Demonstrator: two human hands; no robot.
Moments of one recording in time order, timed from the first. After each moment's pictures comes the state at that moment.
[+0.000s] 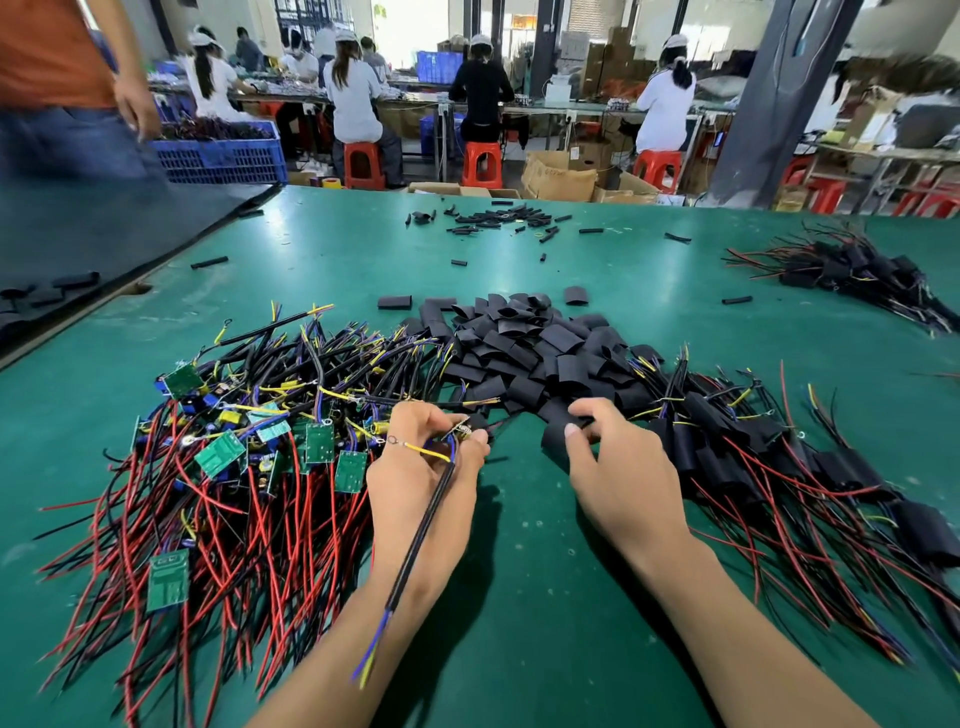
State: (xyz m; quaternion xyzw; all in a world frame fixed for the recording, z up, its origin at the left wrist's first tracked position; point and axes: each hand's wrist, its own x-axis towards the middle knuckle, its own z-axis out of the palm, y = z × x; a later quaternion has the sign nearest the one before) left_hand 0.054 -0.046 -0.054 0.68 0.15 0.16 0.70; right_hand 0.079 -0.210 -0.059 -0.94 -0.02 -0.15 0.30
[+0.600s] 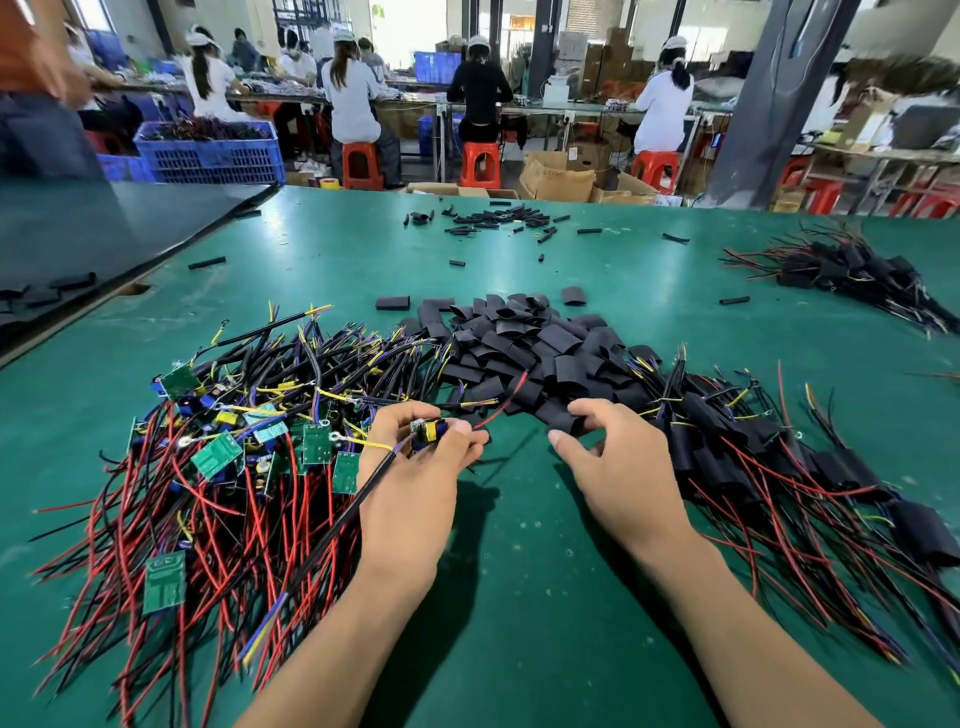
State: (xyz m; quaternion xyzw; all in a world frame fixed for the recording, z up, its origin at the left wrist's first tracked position) left_hand 0.030 -0.050 -0.044 0.55 0.13 0.22 0.79; right_hand 0.085 -0.218 -0.064 -0.91 -0.05 -0.15 0.38
